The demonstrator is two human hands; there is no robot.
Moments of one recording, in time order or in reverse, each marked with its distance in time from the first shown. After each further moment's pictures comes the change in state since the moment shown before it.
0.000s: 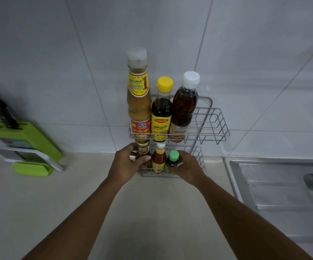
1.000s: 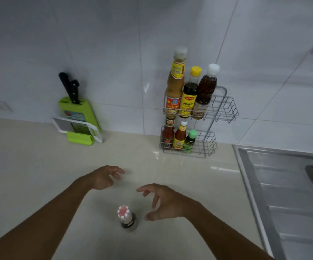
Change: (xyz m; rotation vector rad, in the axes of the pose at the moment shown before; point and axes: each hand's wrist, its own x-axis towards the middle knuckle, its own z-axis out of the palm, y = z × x) left_hand -0.142 -0.124 -0.154 0.151 -0.595 -0.252; right_hand -0.201 -0.097 0.095 -0.040 -0.764 -0.154
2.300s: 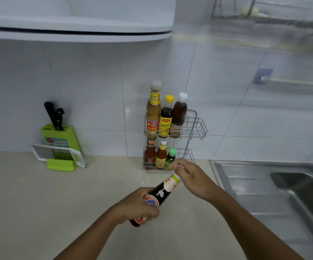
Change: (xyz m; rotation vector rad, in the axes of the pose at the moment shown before) left_hand -0.066 0.191 0.095 -0.204 -0.082 0.044; right_hand -0.110 -0.065 -0.098 0.063 0.706 0.008
